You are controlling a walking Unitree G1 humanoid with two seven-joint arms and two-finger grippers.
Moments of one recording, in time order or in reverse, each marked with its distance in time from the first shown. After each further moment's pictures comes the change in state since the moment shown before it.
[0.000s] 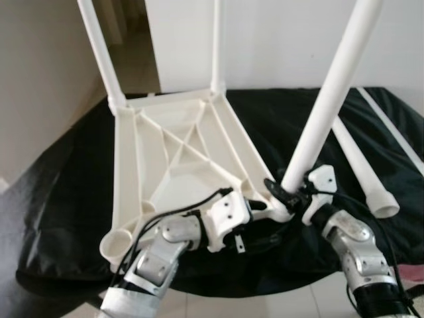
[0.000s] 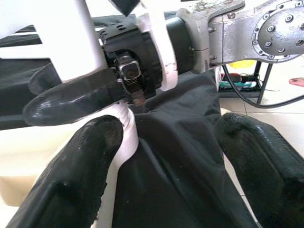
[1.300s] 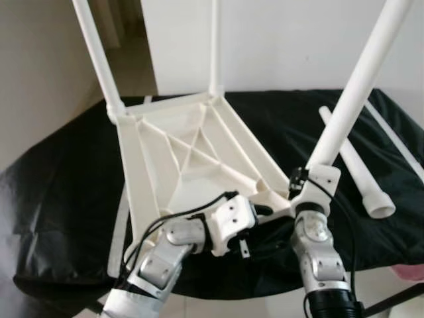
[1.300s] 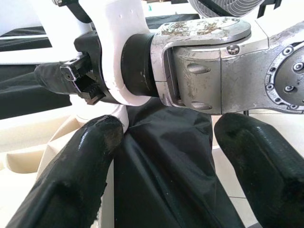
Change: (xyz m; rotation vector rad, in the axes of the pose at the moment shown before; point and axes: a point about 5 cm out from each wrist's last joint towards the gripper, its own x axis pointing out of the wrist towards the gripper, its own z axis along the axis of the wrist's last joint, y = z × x) left arm 0.005 -0.004 0.001 -0.016 -0.008 -0.026; right arm 0.013 0.021 -0.003 0.096 0.056 -0.834
